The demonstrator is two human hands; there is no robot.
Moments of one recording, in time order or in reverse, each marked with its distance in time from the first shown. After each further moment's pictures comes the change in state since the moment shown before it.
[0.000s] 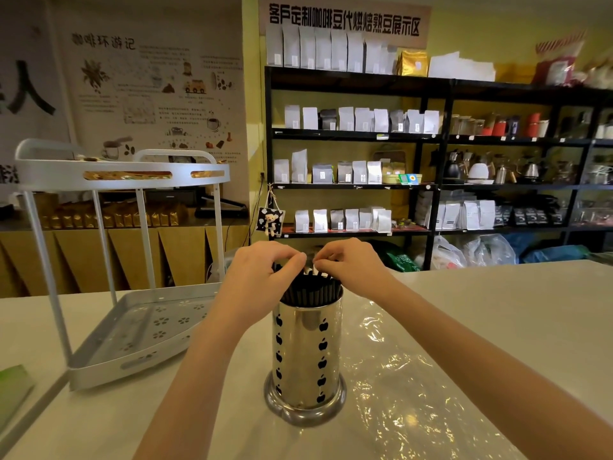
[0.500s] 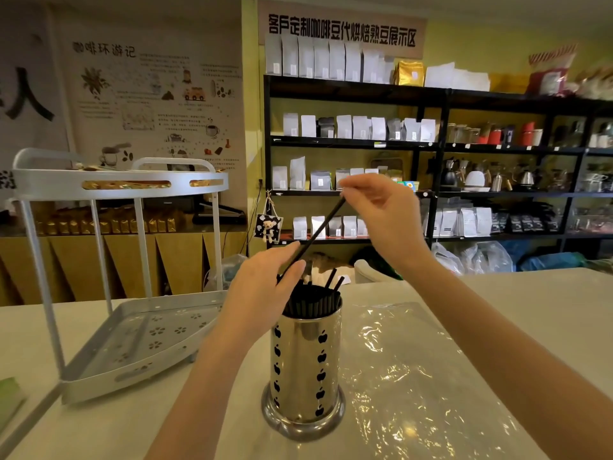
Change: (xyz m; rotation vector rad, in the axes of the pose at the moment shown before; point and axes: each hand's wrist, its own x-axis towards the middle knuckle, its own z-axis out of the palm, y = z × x) left_hand 0.003 0.000 0.009 -0.032 0.051 0.031; right_hand -0.001 -0.035 -0.062 0.327 0.555 -0.282
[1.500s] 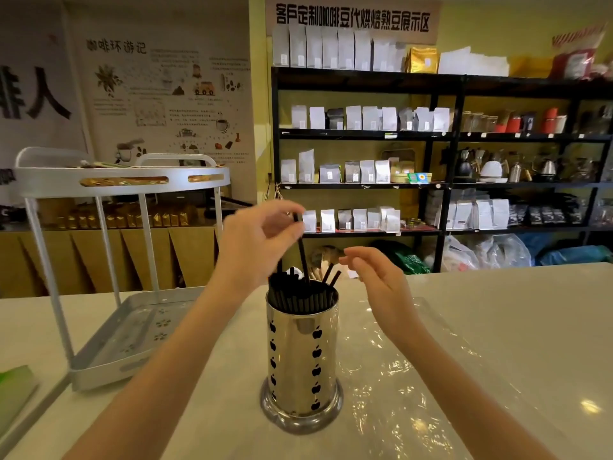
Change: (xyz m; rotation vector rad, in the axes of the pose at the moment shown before) left_hand 0.028 0.013 -0.012 -0.129 0.122 0.008; right_hand -0.078 0.051 0.007 0.200 -0.169 0.348
